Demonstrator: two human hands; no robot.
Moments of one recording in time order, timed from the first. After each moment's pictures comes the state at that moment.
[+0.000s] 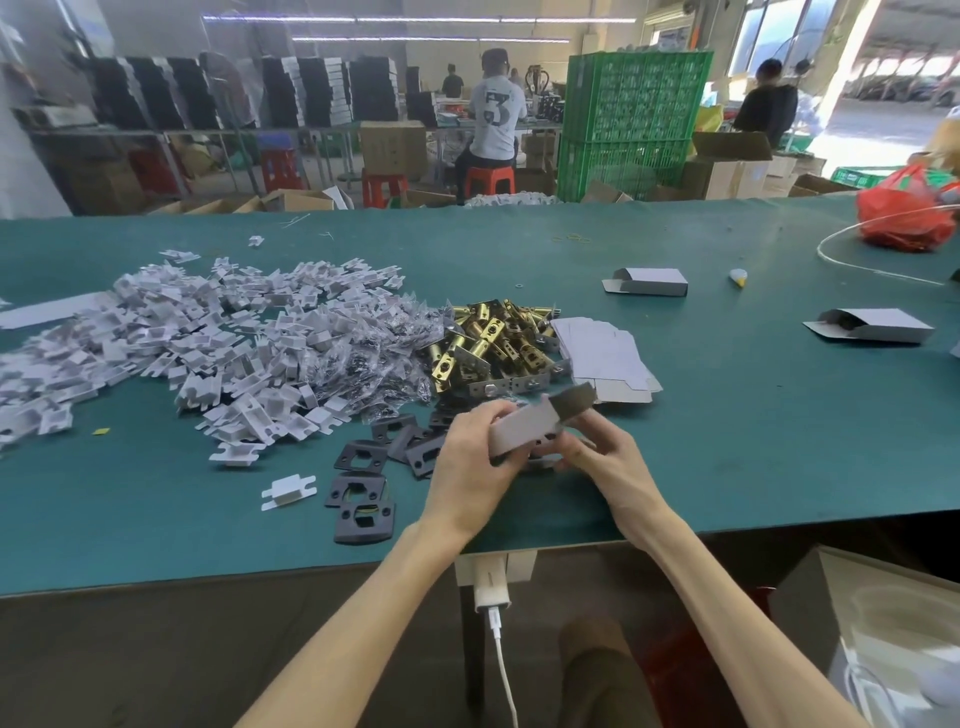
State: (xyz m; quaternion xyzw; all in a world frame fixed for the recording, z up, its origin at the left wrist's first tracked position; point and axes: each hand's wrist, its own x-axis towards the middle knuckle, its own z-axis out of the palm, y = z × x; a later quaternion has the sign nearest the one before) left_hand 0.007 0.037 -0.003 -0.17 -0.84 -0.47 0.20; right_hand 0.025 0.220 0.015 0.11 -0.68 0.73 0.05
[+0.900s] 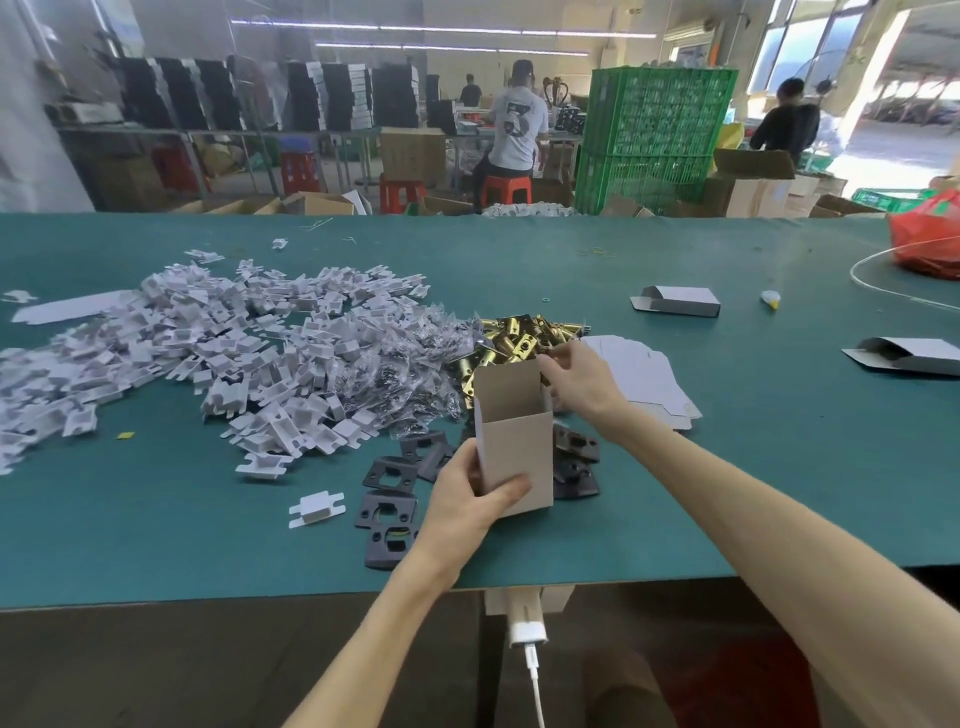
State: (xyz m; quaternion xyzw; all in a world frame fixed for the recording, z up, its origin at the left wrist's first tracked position) left_hand 0.020 -0.001 -0.004 -0.06 -0.69 -0.72 0.01; right_hand -0.099 0.165 0.071 0.01 -0.88 0.48 0.06
